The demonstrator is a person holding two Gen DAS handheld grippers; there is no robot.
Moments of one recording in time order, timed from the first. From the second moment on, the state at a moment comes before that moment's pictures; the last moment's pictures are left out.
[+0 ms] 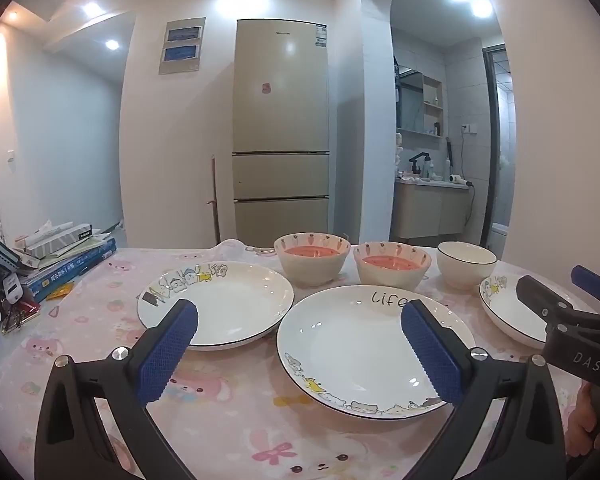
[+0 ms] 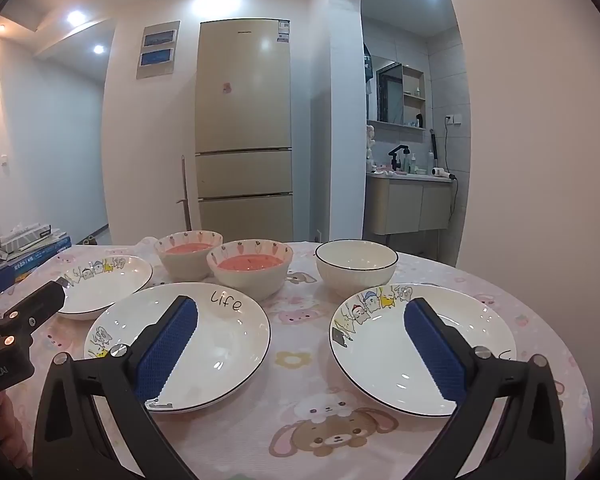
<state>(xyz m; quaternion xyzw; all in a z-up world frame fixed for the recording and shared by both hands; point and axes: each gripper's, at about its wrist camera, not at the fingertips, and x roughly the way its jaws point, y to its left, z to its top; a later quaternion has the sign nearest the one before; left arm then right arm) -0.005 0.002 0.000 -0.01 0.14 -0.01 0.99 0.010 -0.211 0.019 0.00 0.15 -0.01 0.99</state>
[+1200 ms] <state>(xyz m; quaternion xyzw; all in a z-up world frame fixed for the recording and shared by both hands) -0.001 0.005 -0.001 -0.02 0.16 0.01 0.99 0.013 -0.210 0.017 -0.01 0.16 0.01 0.99</state>
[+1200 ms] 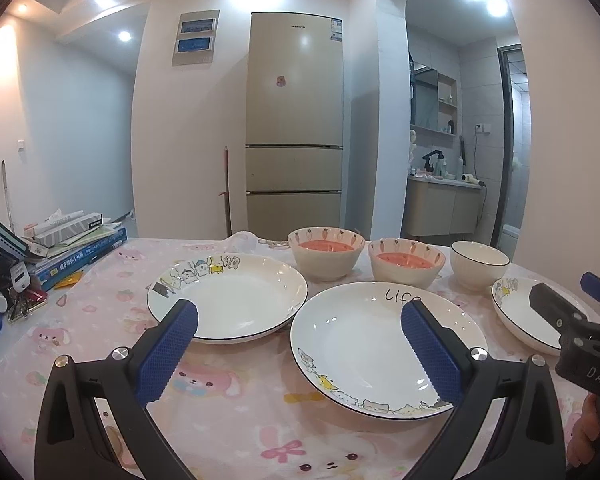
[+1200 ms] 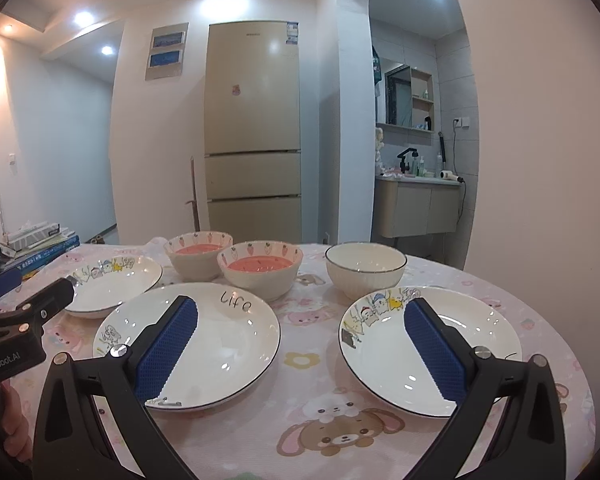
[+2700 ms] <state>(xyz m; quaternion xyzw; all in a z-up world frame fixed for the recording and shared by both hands) -0.025 0.011 0.032 -0.01 0.10 -0.01 0.99 0.010 -0.211 0.034 0.00 0.17 0.05 0.98</state>
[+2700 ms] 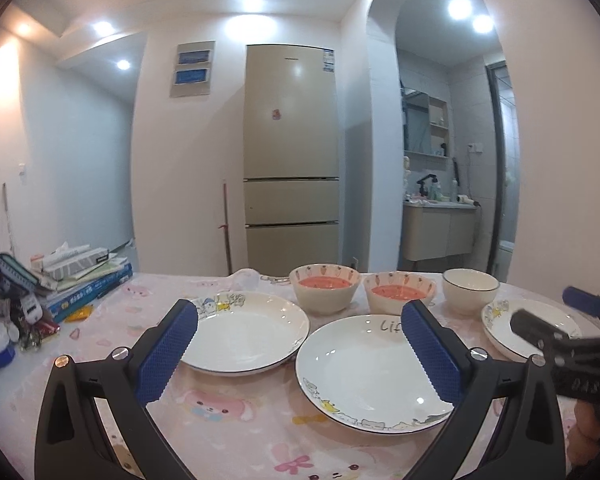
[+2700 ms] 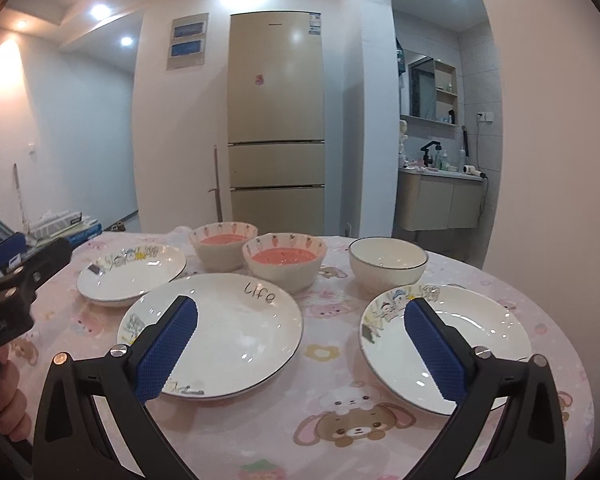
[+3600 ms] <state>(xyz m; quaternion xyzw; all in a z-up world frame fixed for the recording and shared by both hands) 0.047 0.020 0.068 -0.06 0.16 -0.05 0.98 0.065 -0.203 0.084 0.02 0.13 0.05 0.99</state>
